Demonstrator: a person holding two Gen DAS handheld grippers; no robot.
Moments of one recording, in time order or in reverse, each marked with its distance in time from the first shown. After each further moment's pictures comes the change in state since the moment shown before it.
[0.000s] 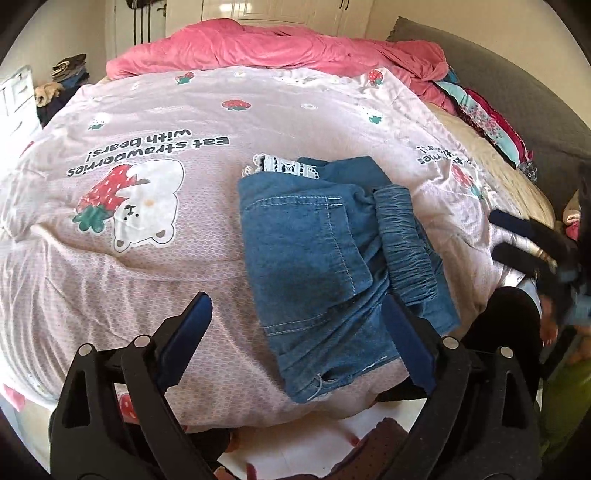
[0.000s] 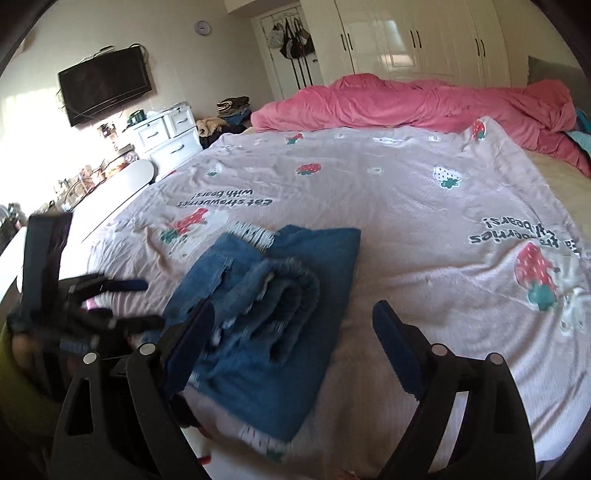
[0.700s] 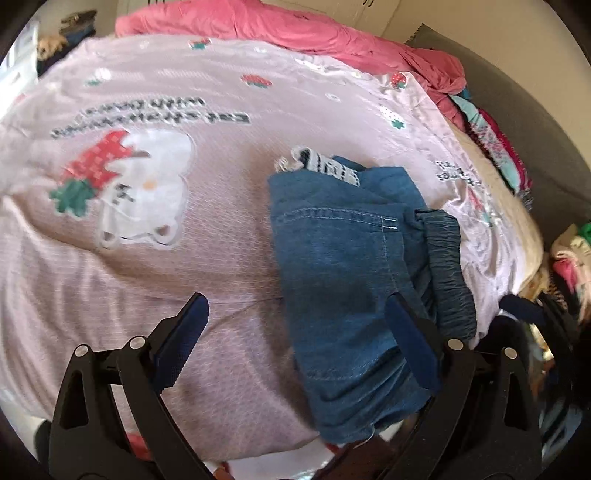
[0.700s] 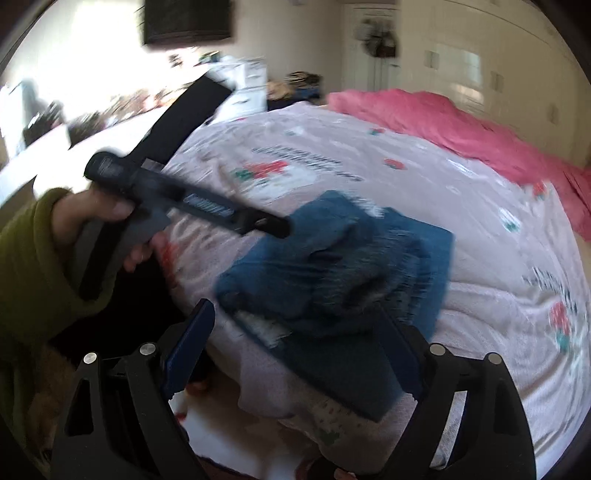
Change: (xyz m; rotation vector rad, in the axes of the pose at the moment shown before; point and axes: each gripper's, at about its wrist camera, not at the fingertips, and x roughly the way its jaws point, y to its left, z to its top) left arm 0.039 0.047 0.016 -0.138 0.069 -0.112; right arm 0.016 0.073 -0.024 -0.192 0.051 0.046
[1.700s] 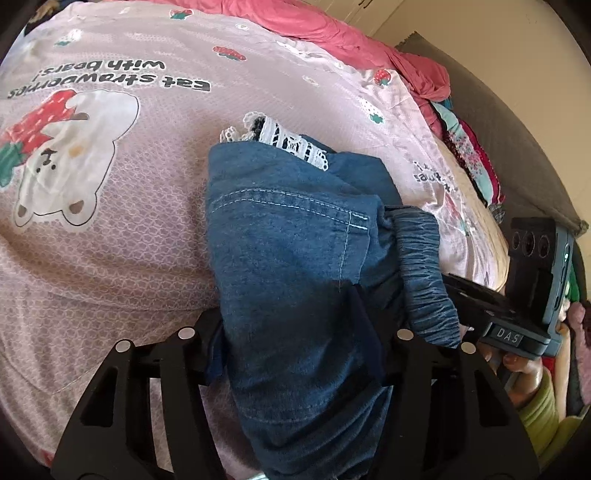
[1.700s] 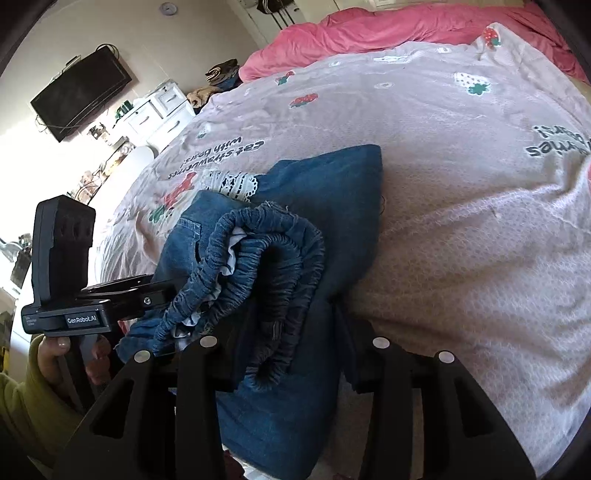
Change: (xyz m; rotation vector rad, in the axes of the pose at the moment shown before) left arm 0.043 -0.014 0.001 -0.073 0.014 -0.155; right arm 0.079 -0.111 0.006 0.402 0.131 0.130
